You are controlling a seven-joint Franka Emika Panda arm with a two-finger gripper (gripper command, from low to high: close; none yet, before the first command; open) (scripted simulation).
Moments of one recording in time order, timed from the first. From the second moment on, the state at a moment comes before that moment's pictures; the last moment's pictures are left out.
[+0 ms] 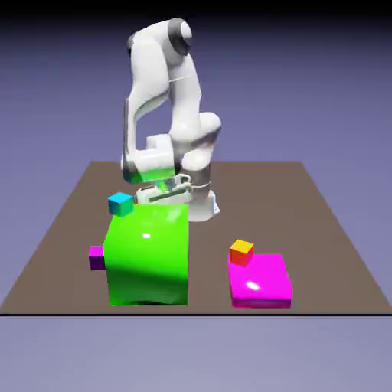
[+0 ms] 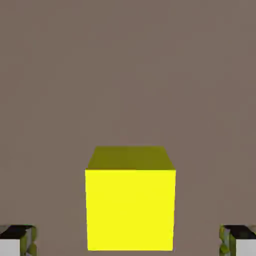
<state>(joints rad) -2.12 0.28 1.72 -2.88 2.50 3.36 0.42</state>
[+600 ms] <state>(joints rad) -2.05 -0.31 1.98 -2.98 2.11 2.73 1.20</state>
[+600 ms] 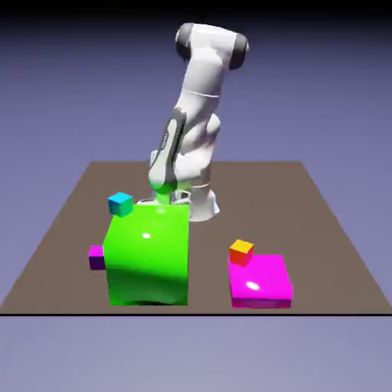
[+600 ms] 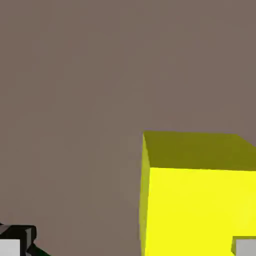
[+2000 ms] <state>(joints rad) -1.69 0.05 1.26 -2.83 2.31 3.29 0.66</state>
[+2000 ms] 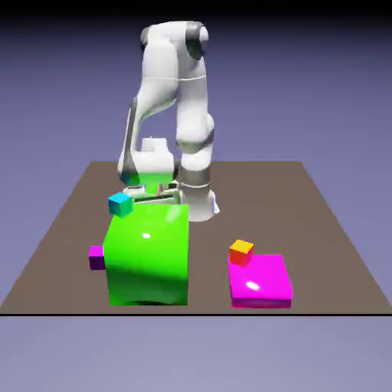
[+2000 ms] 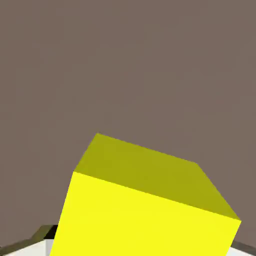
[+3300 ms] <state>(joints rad) -0.45 -0.46 0.39 -2.63 1.26 2.80 1.46</state>
